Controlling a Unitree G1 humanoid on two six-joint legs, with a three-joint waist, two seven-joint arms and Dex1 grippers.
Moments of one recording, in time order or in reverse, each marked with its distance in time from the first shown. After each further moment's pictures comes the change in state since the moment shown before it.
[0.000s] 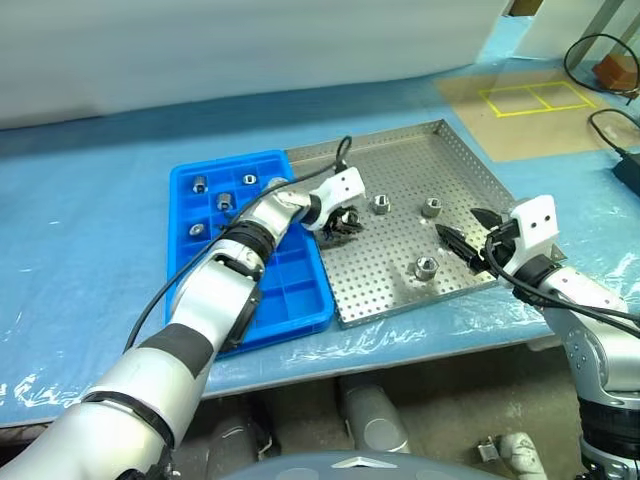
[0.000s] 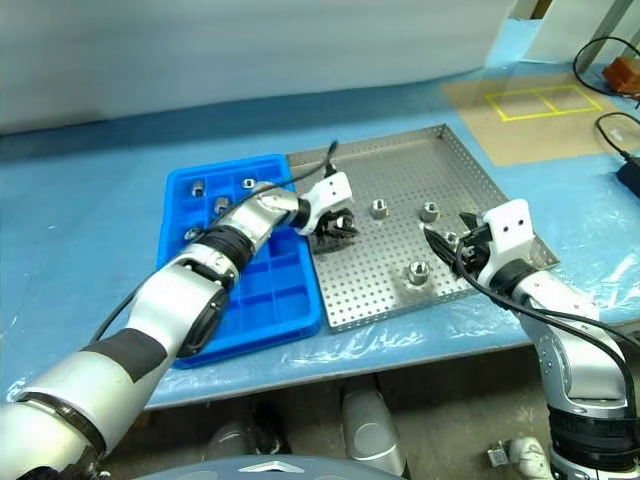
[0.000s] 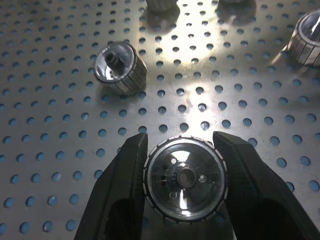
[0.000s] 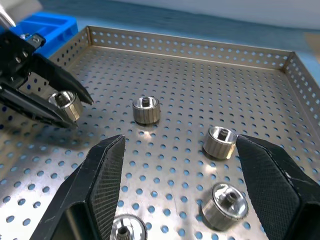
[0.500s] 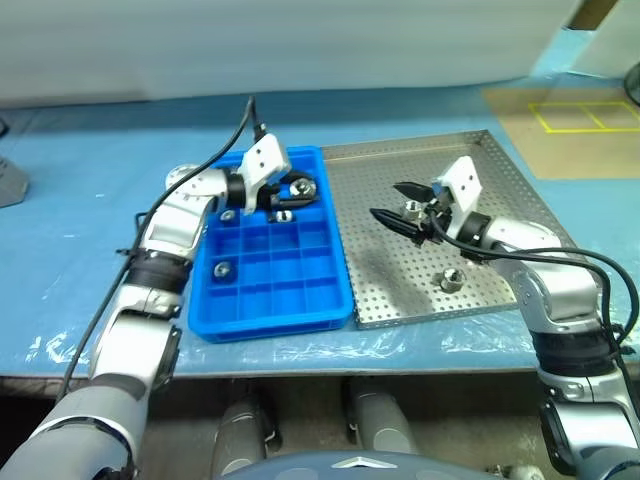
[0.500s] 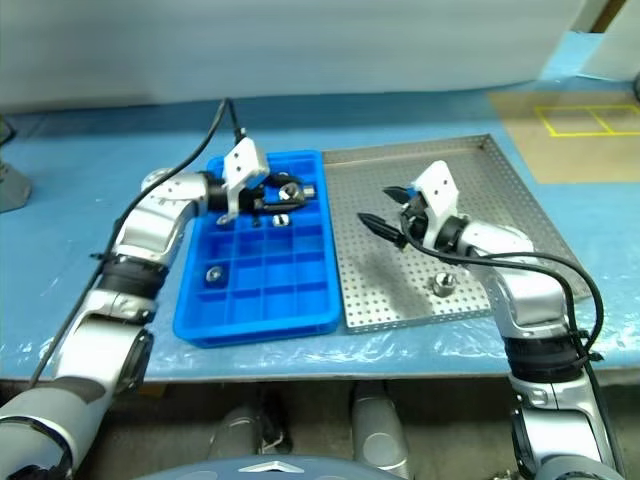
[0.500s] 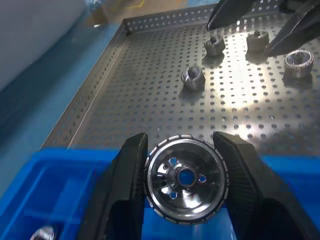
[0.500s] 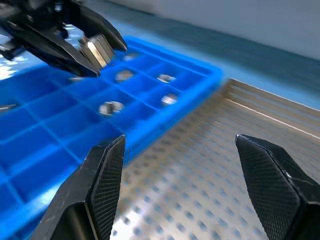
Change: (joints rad) left arm 0.401 0.348 0.109 -0.858 -0.240 0.267 -0.127; right arm -0.379 0.011 0.301 0.229 -0.005 -0.054 0.269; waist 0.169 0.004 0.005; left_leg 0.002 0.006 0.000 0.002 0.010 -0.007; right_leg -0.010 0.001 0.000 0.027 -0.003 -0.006
